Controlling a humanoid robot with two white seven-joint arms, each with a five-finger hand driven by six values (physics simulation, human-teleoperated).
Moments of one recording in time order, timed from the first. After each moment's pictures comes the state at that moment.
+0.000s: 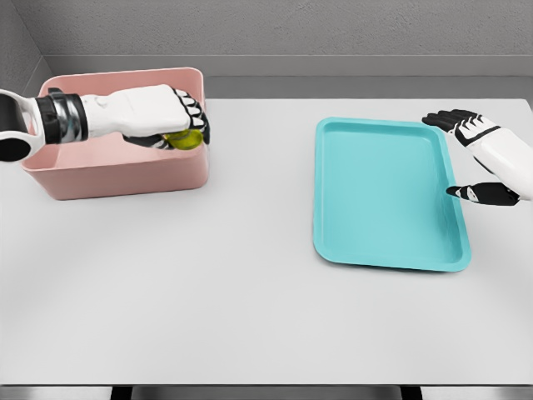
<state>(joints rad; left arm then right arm) -0.97 0.73 -0.91 -1.34 -0.49 -0.61 -0.37 -0.10 -0.45 -0.29 -1.70 0.37 -0.61 0.61</state>
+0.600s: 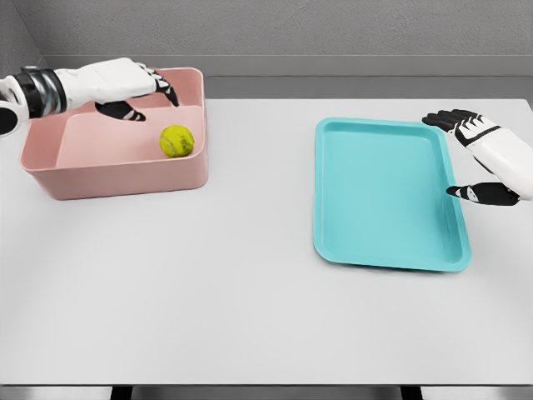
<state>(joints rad) -1.03 0.64 -0.85 -0.98 -0.49 -0.61 -0.36 -0.10 -0.45 -0.29 -1.70 0.37 -0.61 0.61</state>
